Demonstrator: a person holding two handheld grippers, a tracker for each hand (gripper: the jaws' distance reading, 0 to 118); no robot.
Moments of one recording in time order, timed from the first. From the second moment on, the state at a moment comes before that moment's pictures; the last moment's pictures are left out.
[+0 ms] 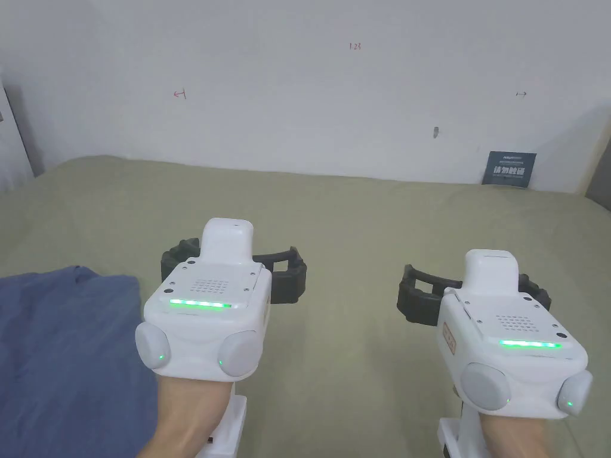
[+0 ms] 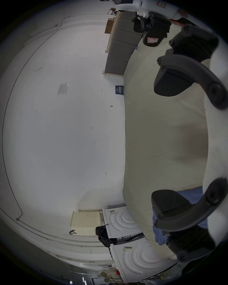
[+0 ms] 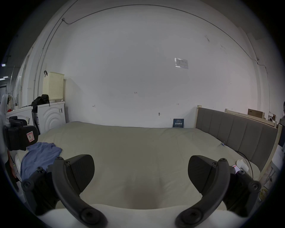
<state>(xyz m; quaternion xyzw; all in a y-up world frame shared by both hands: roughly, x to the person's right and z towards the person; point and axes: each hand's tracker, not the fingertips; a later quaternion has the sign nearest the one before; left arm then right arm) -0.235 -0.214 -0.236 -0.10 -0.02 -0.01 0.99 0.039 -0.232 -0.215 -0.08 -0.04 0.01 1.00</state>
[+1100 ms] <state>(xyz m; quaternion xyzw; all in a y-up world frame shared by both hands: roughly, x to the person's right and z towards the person) -0.242 -0.199 -0.232 -0.10 -0.02 -0.01 0.99 0.049 -0.217 -0.210 -0.05 -0.08 0.03 1.00</state>
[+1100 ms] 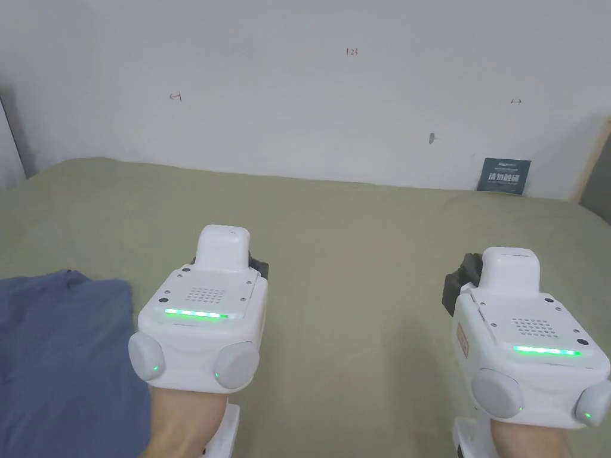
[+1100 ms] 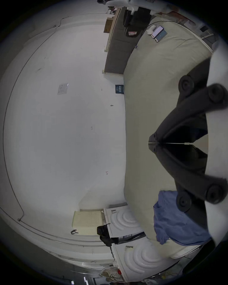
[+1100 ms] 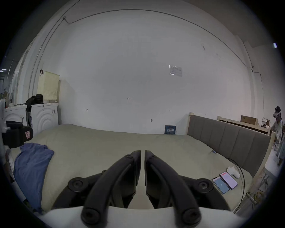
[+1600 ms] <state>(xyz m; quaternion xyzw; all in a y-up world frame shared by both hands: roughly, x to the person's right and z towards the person) -0.402 -0.200 -0.197 -0.12 0.18 -0.01 0.98 -0.106 -0.233 -0.257 -0.08 0.10 0.01 0.99</state>
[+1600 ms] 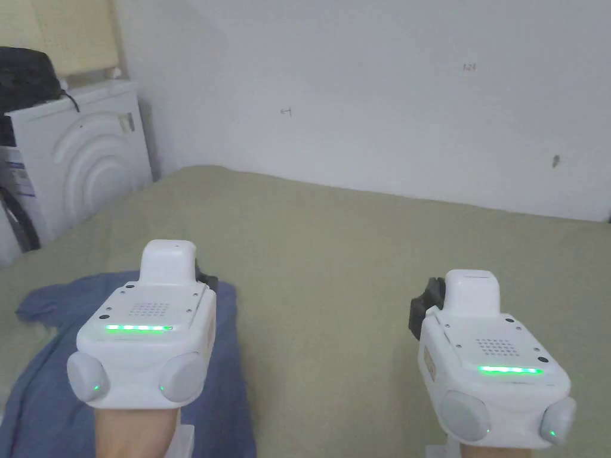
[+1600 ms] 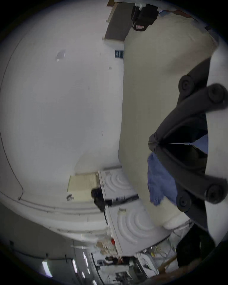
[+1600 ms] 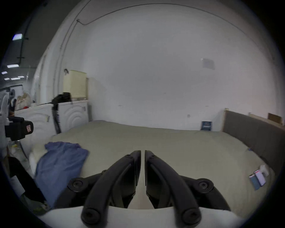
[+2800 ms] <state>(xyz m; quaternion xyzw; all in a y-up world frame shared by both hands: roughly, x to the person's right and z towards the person) -0.567 -0.316 -0.350 -0.37 0.20 0.07 0.91 -0.270 -0.302 -0.314 -0.18 0.27 0.05 0.94</state>
